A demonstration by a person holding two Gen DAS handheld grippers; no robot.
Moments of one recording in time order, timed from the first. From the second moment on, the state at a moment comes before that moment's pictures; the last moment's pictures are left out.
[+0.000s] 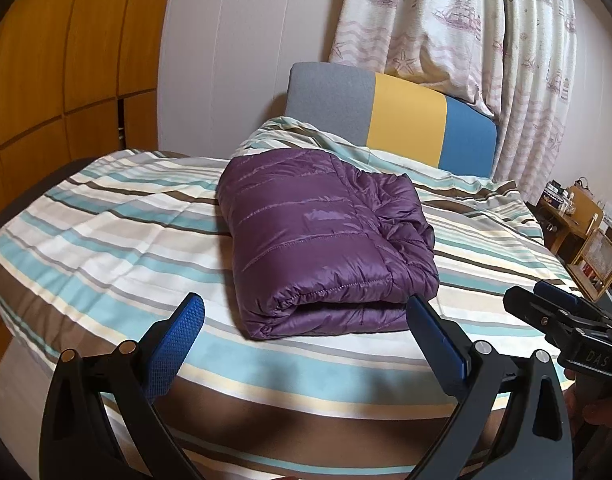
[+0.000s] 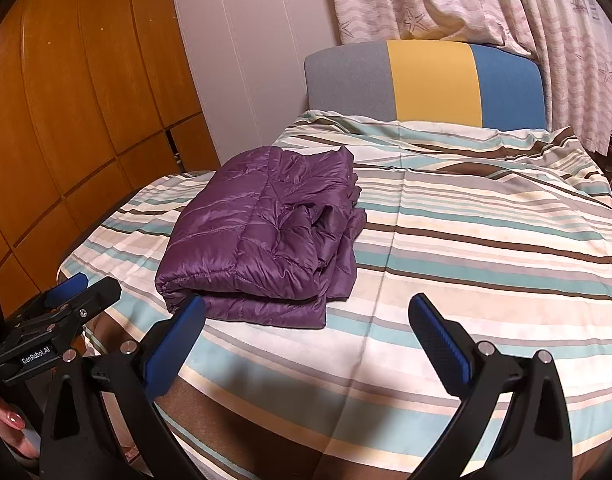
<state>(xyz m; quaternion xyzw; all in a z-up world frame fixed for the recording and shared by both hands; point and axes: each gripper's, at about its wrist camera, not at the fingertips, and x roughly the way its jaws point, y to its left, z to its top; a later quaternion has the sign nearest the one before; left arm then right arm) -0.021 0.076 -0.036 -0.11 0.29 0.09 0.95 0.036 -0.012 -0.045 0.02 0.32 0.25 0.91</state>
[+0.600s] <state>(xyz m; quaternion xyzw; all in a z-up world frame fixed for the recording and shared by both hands) -0.020 0.073 -0.036 -0.11 0.29 0.09 0.95 0.036 -0.012 -0.045 0.02 0.33 0.25 0.91</state>
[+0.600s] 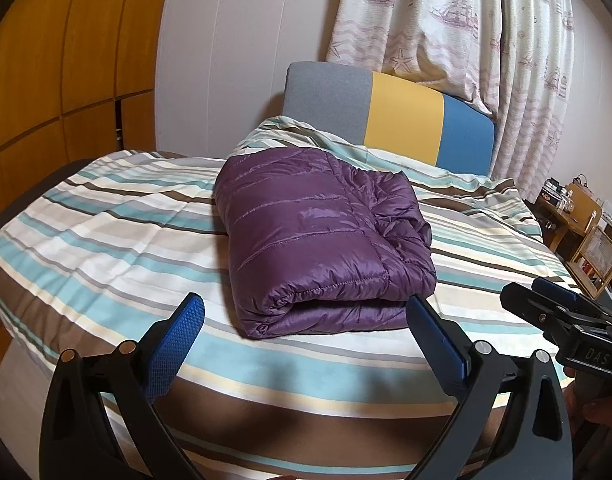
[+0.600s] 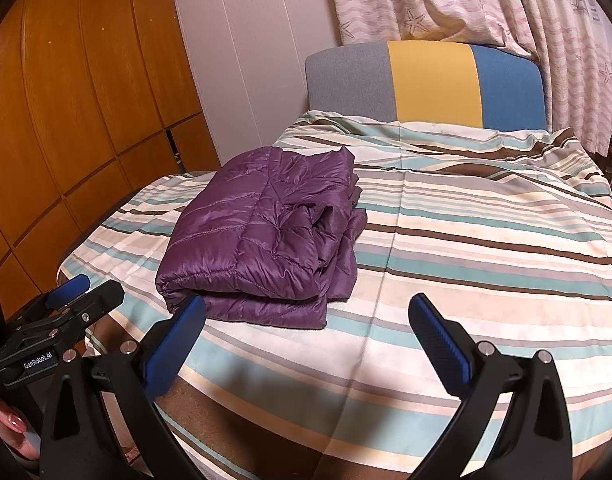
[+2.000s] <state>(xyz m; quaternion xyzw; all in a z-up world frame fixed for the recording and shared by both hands) -0.003 0.088 -0.063 -0.13 0.34 0.13 0.92 0.051 -0.014 -0.062 0.03 0.35 0.24 0.90</state>
